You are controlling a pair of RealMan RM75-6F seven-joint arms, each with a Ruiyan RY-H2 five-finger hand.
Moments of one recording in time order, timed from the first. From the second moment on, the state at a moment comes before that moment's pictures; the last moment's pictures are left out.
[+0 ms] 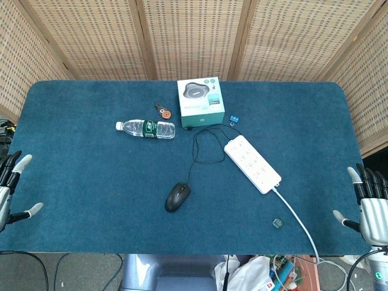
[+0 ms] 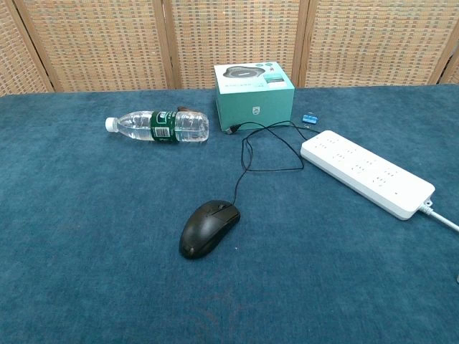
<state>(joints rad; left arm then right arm) -0.11 -0.95 -0.06 -1.82 1.55 1.54 0.06 0.05 -1.13 0.11 -1.60 -1.51 1.58 -0.08</state>
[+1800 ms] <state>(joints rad) -0.18 -1.00 -0.11 -1.83 1.38 1.42 0.19 0.49 -1.27 0.08 -1.51 -1.31 0.87 -0.06</state>
